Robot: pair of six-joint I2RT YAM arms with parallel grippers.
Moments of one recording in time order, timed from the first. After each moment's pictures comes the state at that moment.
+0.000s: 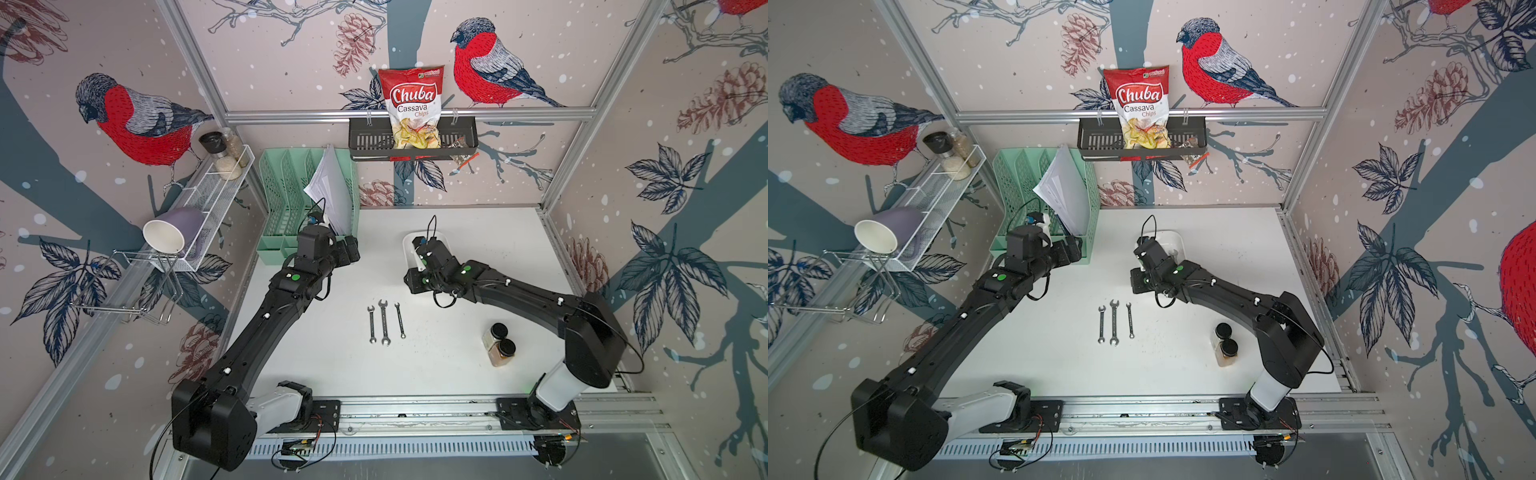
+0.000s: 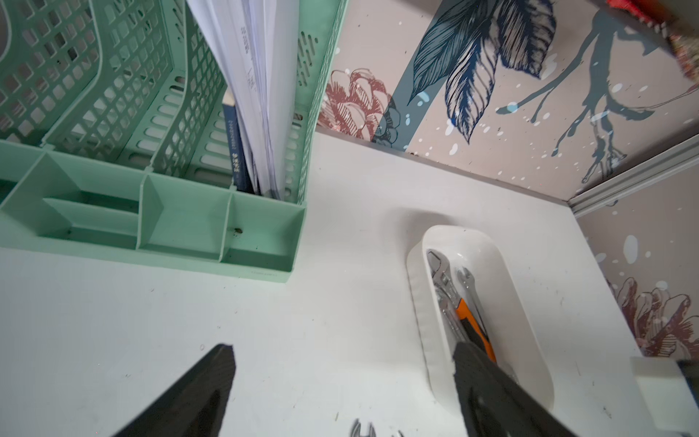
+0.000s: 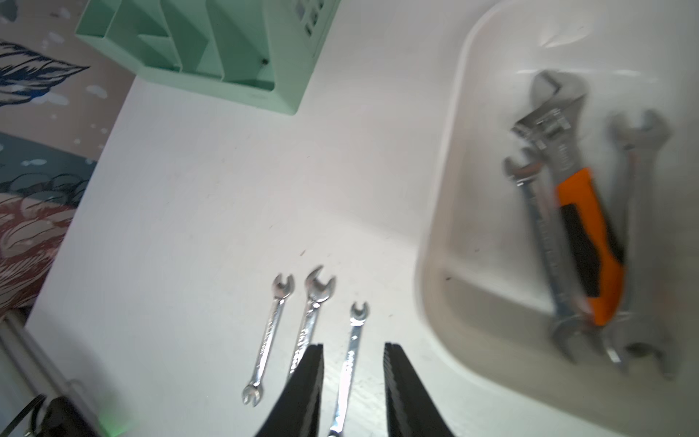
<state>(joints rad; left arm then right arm) -0.29 1.21 1.04 -0.35 -0.04 -0.45 0.81 1.64 1.23 -0.41 0.01 0.44</state>
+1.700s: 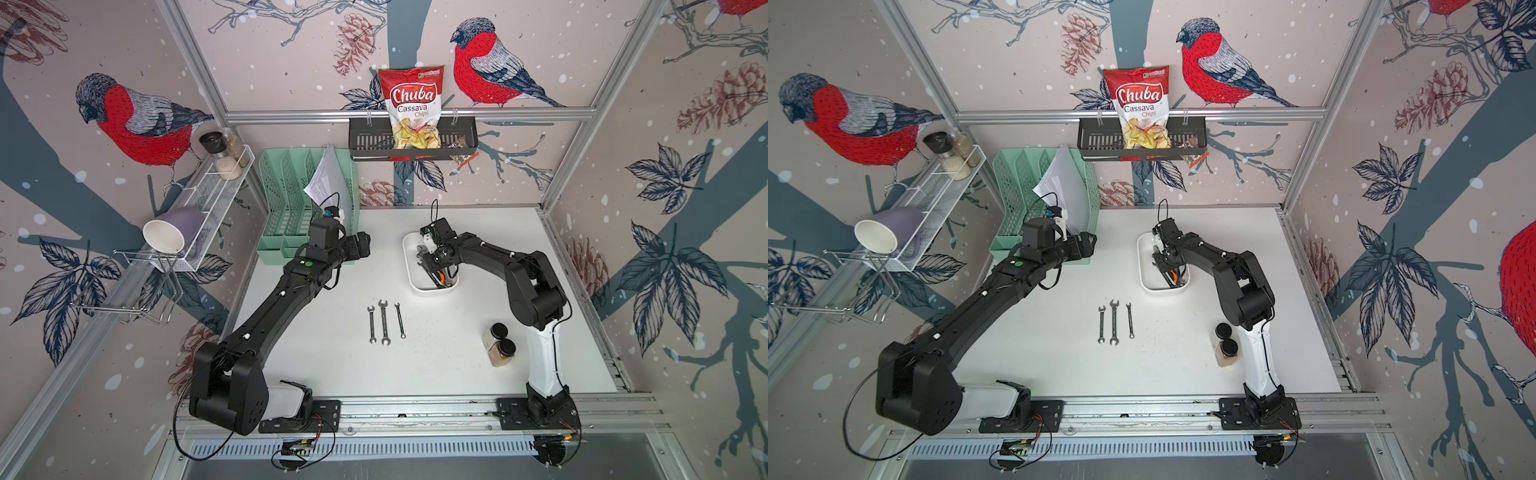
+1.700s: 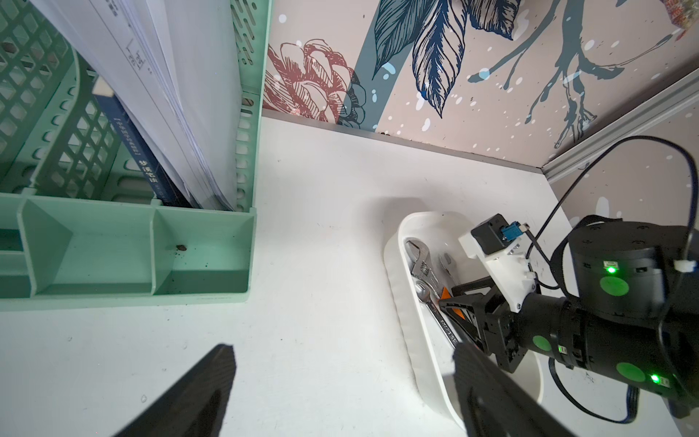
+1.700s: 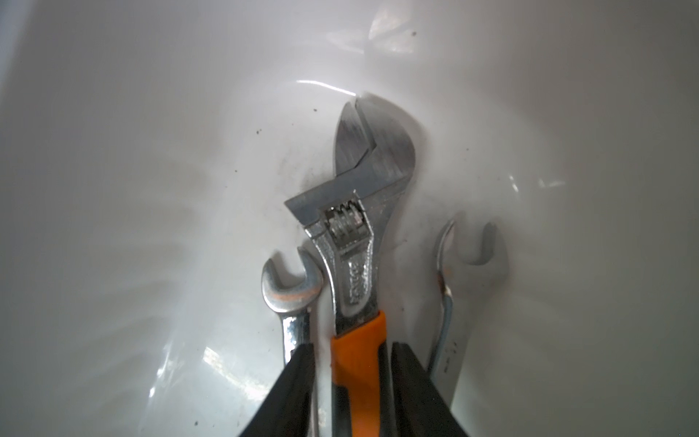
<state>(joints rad) -0.30 1.35 1.07 -0.26 0.08 -0.39 0.55 2.14 1.57 -0.53 0.01 -0.03</state>
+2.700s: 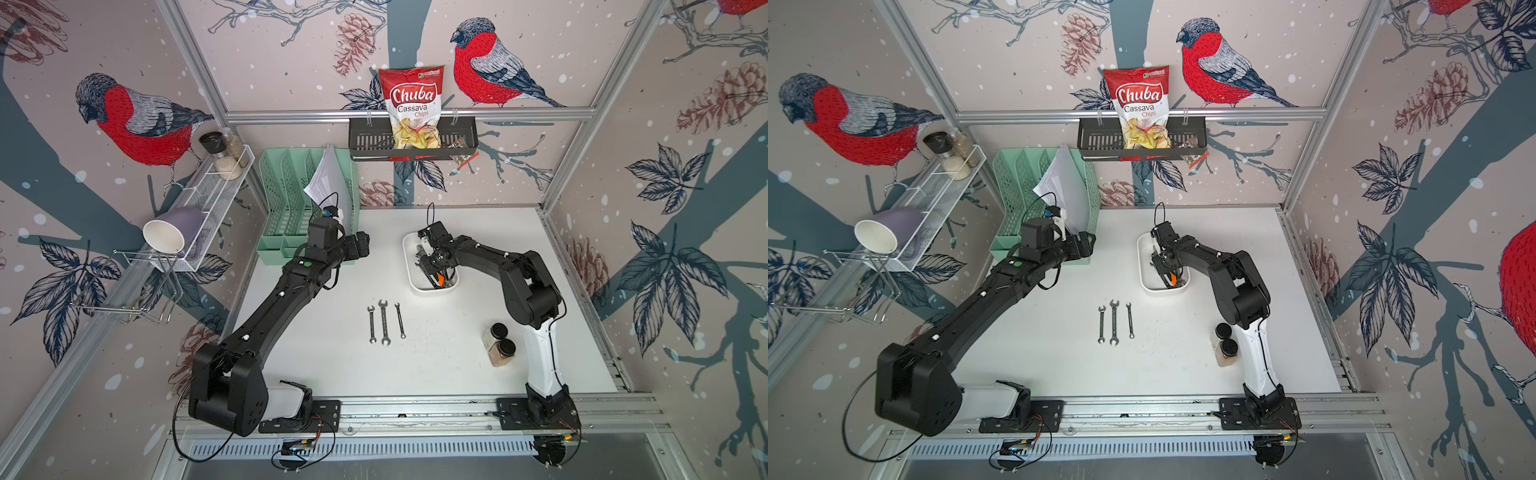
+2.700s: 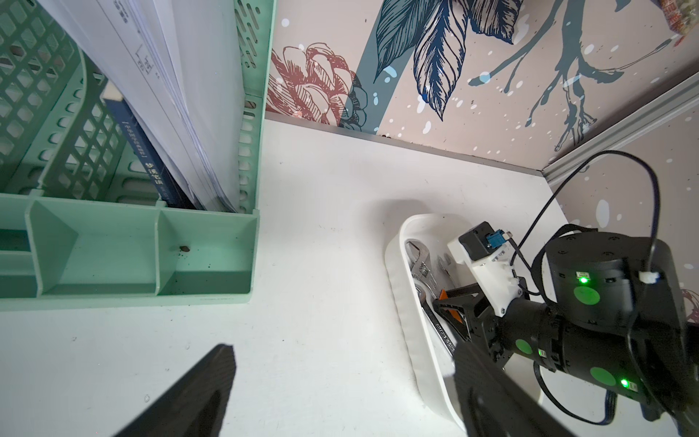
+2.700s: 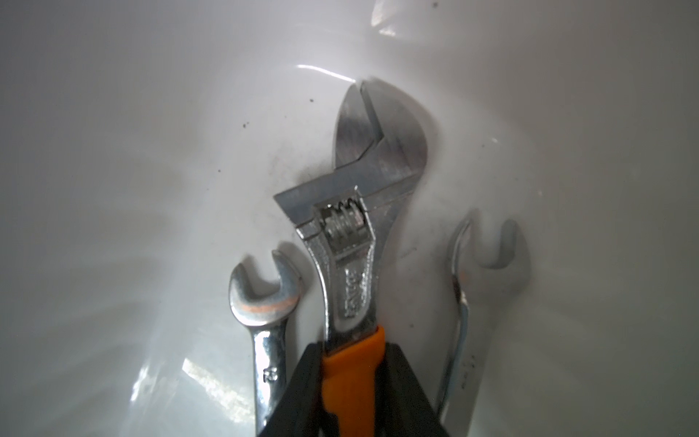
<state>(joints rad) -0.29 1.34 1.07 -0.26 0.08 -0.39 0.57 2.17 1.58 -0.51 0.06 -0.01</state>
